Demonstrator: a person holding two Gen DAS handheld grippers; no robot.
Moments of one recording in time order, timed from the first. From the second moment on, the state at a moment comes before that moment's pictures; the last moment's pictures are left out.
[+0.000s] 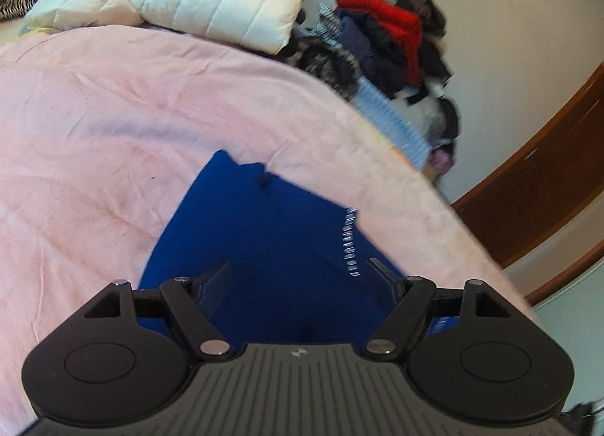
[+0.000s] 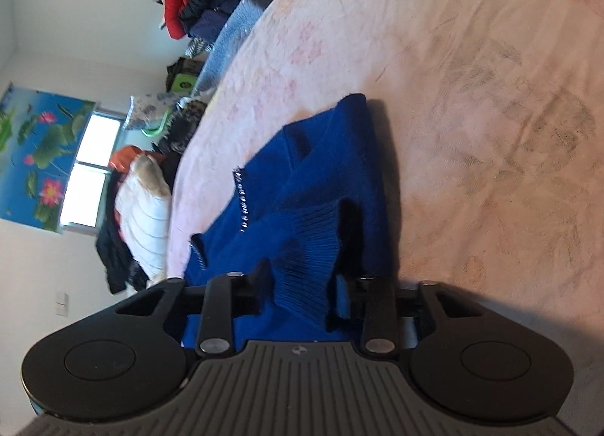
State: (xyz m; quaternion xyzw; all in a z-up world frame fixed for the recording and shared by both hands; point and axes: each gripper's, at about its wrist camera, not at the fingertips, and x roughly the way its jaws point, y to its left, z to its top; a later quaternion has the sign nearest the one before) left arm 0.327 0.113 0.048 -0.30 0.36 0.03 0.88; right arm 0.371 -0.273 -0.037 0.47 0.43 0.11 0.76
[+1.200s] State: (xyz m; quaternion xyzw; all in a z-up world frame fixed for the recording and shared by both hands) left arm 0.258 0.099 0.071 -0.13 0.32 0.02 0.94; right arm 0.325 -0.186 0.040 0.13 0.41 0.17 0.88
